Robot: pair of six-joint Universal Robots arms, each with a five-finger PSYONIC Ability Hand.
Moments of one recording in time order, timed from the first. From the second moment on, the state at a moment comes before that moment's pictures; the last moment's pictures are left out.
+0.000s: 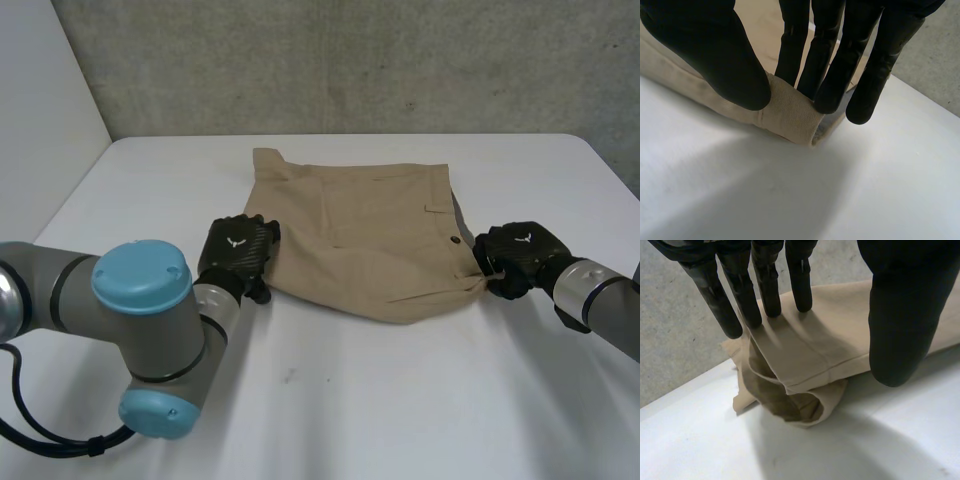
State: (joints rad) left arm 4.14 -2.16 -1.56 3.55 -1.68 3.32; right arm 1.63 -1.01 1.54 -0.09 1.07 2.68; left_hand 0.44 0.44 0.45 0.44 0.27; right_hand 0.93 1.18 1.18 1.19 0.98
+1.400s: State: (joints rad) left arm 4.26 -2.18 -1.58 3.47 -1.47 3.52; right arm 1.65 -1.07 1.60 0.02 1.12 2.69; left_hand 0.70 0.70 0.69 0.69 0.51; right_hand 0.93 1.18 1.19 1.19 0.98
